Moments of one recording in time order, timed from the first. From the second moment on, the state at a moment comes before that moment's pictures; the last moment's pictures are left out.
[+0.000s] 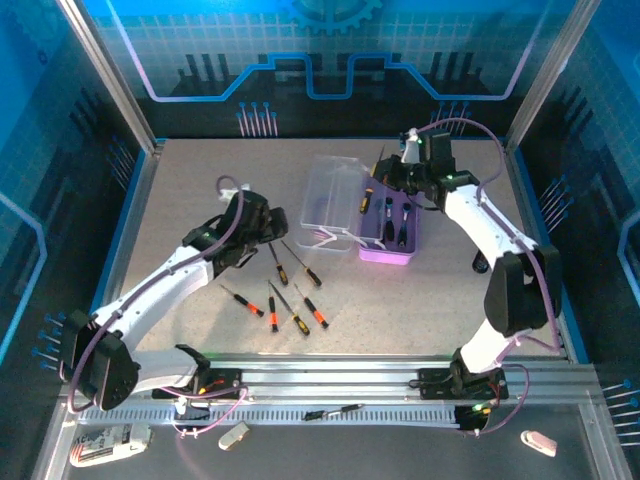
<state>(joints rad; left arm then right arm) -0.46 1.24 0.95 -0.55 -0.32 -0.72 0.21 1.69 1.38 -0.34 -0.48 0.60</state>
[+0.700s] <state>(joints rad) -0.41 1.18 0.86 -0.58 -0.32 -0.85 0.20 2.01 1.50 -0.30 -0.67 0.70</state>
